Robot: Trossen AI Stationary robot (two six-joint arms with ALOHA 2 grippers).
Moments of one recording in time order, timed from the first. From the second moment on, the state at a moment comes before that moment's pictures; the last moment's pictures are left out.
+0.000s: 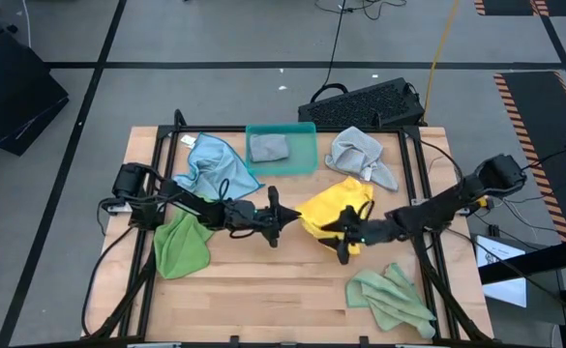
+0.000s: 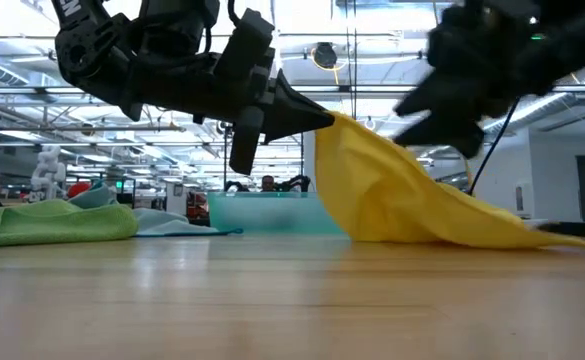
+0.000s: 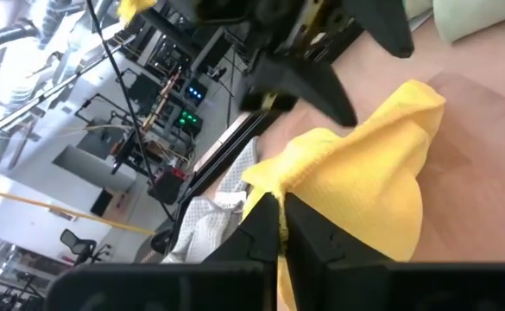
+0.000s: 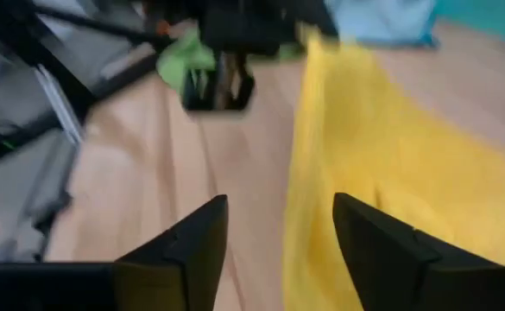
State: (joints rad) left arm -0.12 1.84 0.74 0.96 -0.24 0.83; right arm 0.38 1.32 0.43 0.37 0.40 0.69
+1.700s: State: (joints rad) left arm -0.08 1.84 0.74 0.94 -0.24 0.72; right arm 0.80 1.44 0.43 -0.27 0.62 1.11
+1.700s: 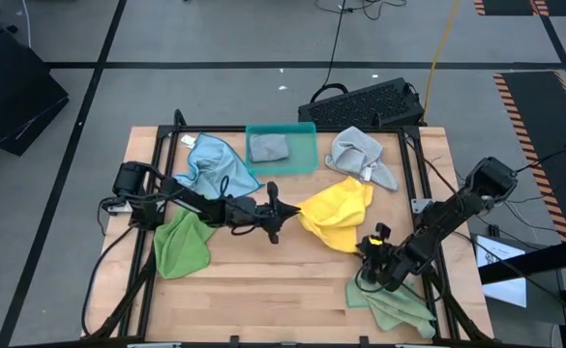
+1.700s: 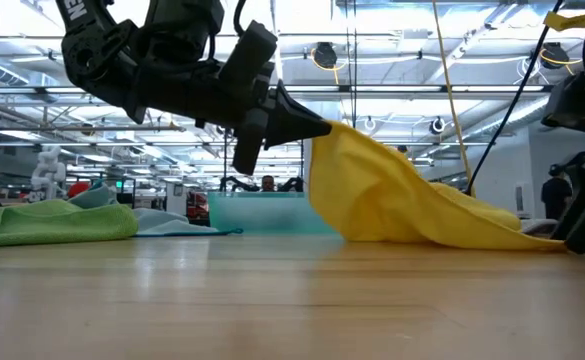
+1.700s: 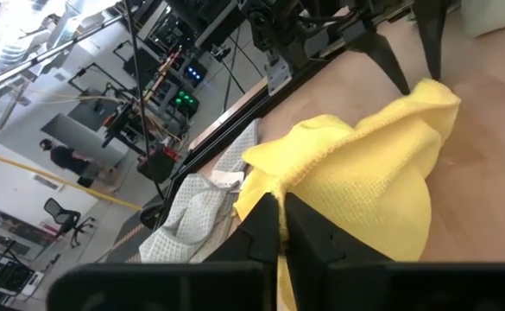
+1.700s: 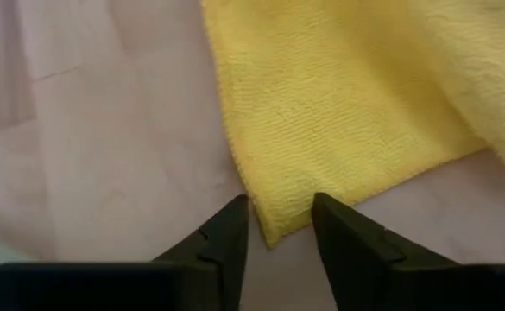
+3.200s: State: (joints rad) left arm 0.23 1.24 0.76 0.45 0.28 0.23; right arm 0.34 0.81 0.62 0.41 0.99 -0.25
